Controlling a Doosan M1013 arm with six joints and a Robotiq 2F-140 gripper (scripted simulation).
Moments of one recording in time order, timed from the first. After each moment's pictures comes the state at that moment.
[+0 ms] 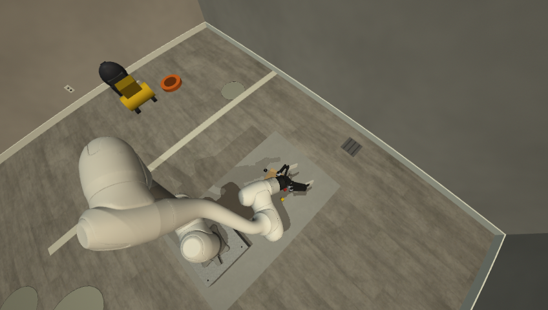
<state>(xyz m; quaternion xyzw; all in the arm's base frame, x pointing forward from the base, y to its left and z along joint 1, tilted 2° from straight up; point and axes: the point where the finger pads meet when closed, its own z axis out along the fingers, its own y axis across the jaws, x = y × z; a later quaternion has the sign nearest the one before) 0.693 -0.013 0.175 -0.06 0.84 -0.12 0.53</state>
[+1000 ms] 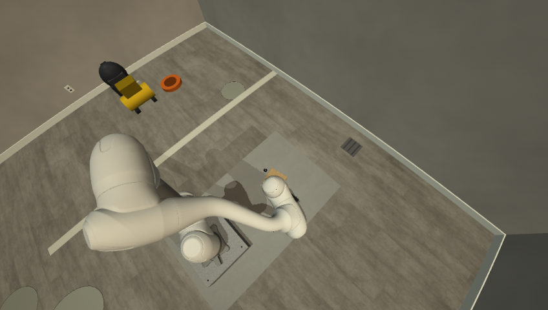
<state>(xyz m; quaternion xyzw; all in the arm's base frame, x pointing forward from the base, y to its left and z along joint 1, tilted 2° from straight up) 0.574 -0.017 0.059 -0.08 0.99 -0.01 0.14</state>
